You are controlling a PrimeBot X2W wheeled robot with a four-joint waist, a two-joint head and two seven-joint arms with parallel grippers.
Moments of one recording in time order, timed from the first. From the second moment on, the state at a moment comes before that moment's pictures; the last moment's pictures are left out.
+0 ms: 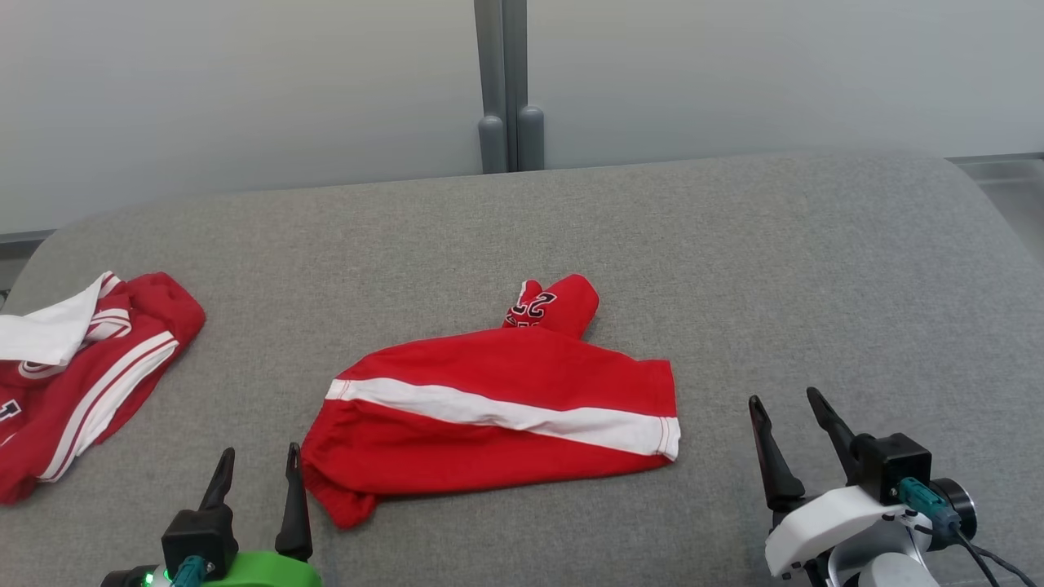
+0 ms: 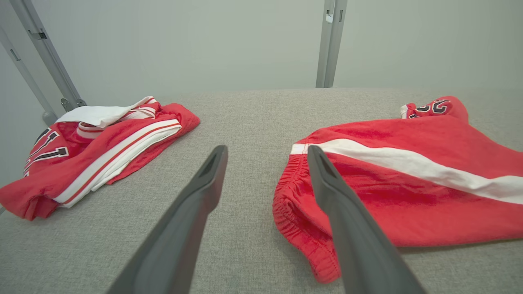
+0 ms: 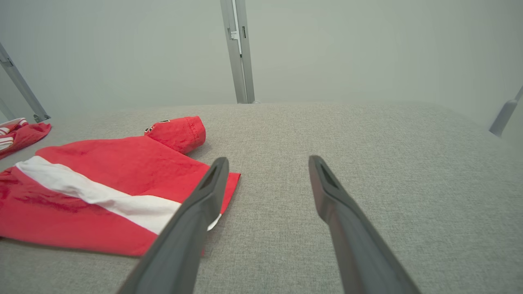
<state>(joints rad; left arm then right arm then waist) 0.00 0.05 0.01 0.36 -0.08 -0.04 -0.26 -0.07 -0.06 0.05 0.35 0.12 0.13 -0.26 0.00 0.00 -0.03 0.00</state>
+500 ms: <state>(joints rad) -0.05 0.05 -0.04 0.39 -0.11 -0.06 -0.26 -0.11 -0.05 0.15 0.45 0.22 0.13 -0.26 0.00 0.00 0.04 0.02</state>
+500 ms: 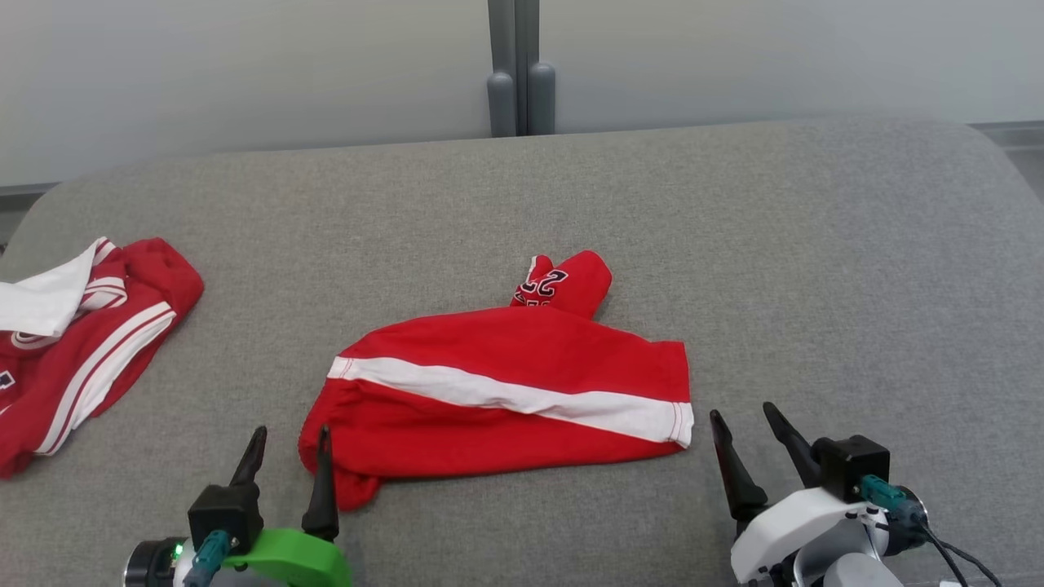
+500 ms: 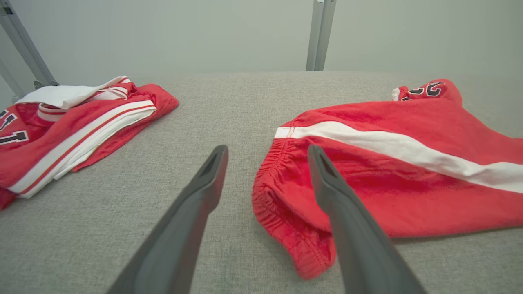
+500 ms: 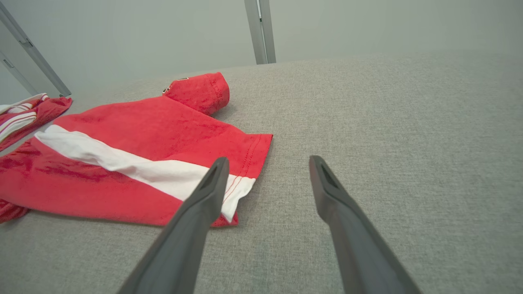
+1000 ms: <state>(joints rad) -0.20 0.05 -0.06 0.46 -0.12 -0.09 -0.26 -0.24 -0.05 0.27 0.63 0.40 0.13 -0.26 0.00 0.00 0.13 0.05</state>
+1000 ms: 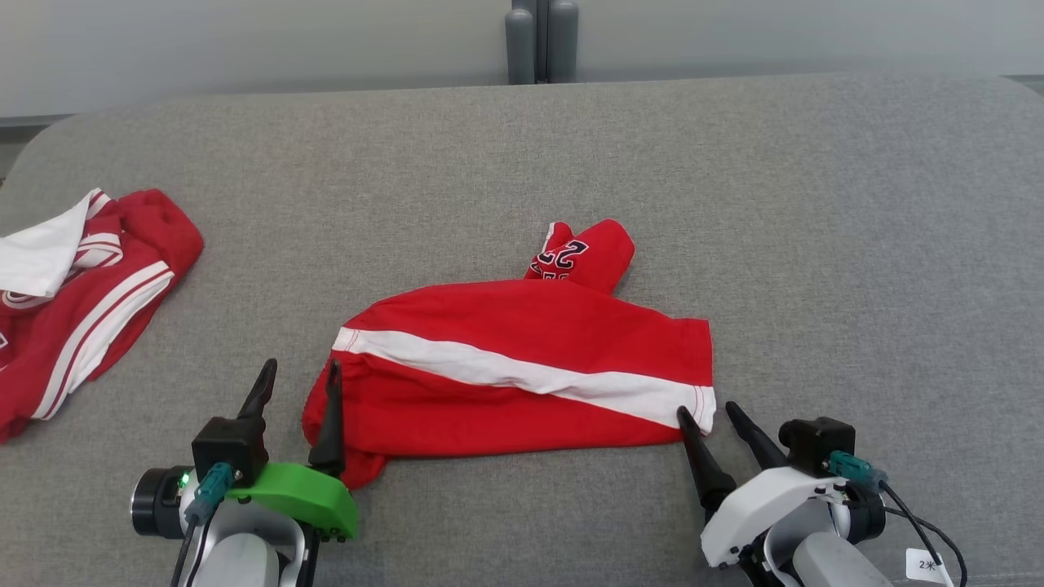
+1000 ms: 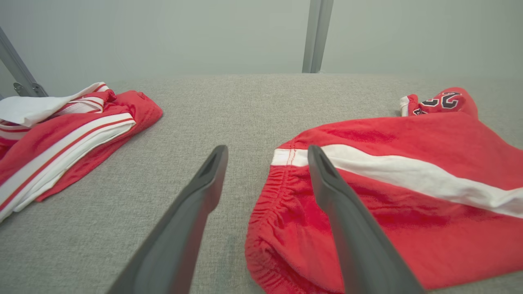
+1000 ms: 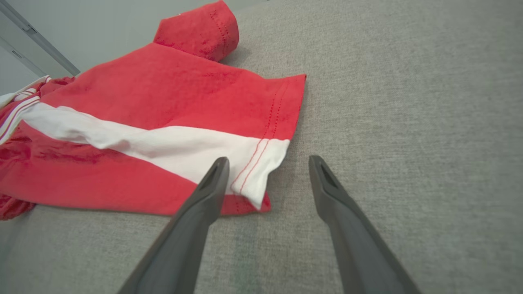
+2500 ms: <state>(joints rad) -0.45 0.05 -0.15 0.86 -0.32 -0.13 -0.26 -0.23 -0.10 0.29 0.55 0.39 0.13 -0.26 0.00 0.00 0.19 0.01</state>
